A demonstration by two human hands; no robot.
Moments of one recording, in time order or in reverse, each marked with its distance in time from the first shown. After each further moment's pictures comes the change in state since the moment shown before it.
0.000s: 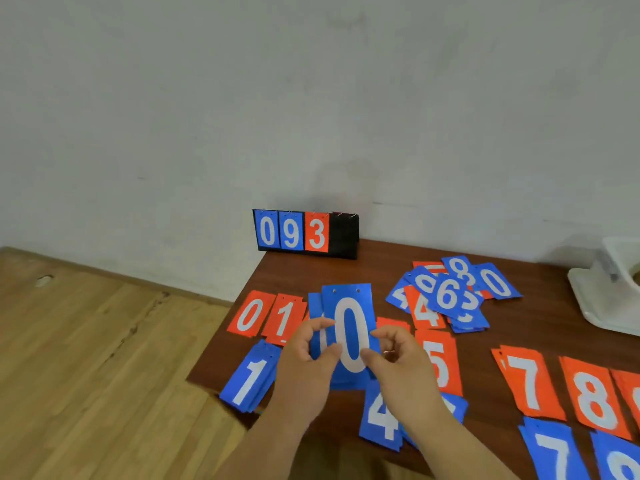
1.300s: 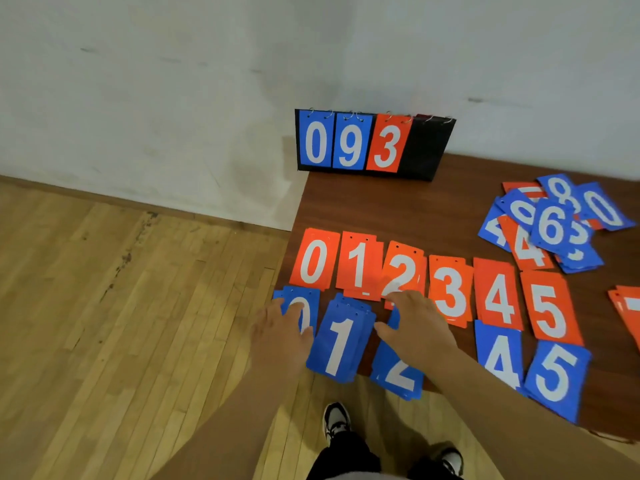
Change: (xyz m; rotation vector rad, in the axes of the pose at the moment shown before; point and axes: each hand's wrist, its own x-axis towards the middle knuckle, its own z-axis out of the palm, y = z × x) left_hand 0.169 -0.230 -0.212 1.069 -0.321 -0.156; right_hand 0.100 0.061 0.230 -0.956 -0.289 0.155
